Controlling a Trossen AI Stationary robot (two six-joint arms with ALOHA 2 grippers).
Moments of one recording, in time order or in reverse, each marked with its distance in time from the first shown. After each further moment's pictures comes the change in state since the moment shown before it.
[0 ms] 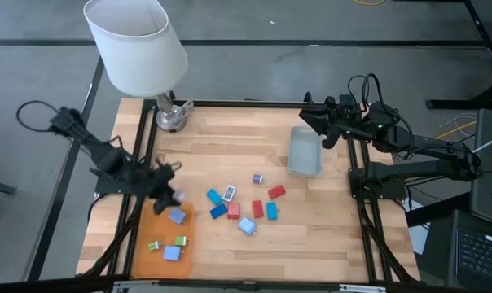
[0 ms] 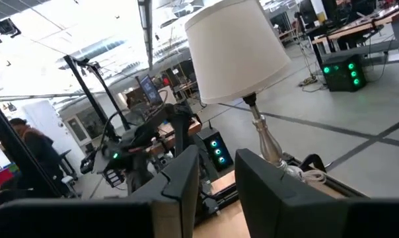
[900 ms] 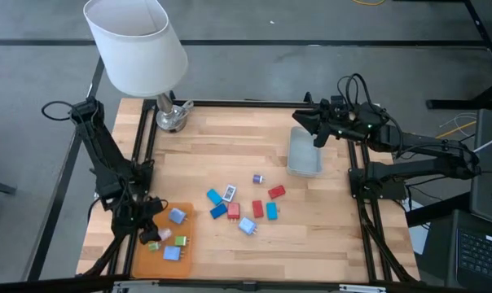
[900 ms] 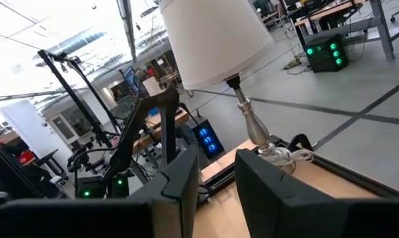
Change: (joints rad) left arm -0.522 0.191 -0.237 0.294 -0.001 -0.615; right arm 0.000 0.059 0.000 -0.017 0.041 0.051
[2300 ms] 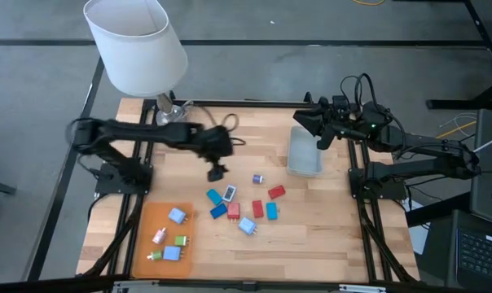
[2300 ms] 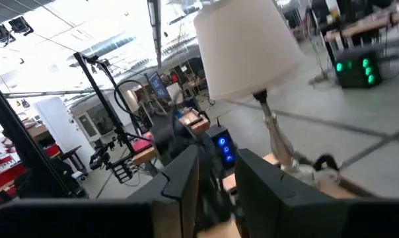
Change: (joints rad) left arm 1.284 0.523 0.634 -0.187 0.296 1.776; right arm 0.001 0.000 0.000 0.085 -0.079 -0.045
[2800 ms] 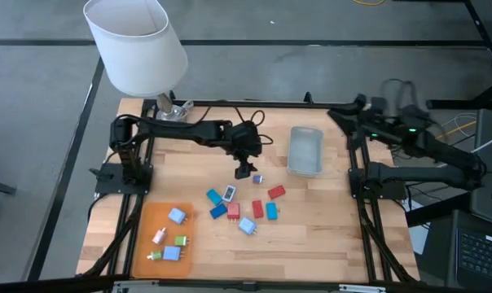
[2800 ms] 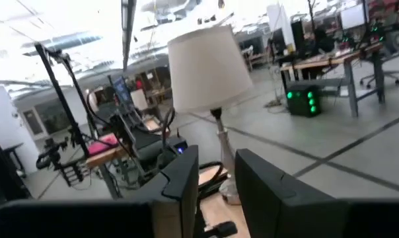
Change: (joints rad) left arm 0.033 0.331 0.265 0.188 0.136 0.102; right arm 0.000 -0.321 0.001 -0.338 0.137 -0.172
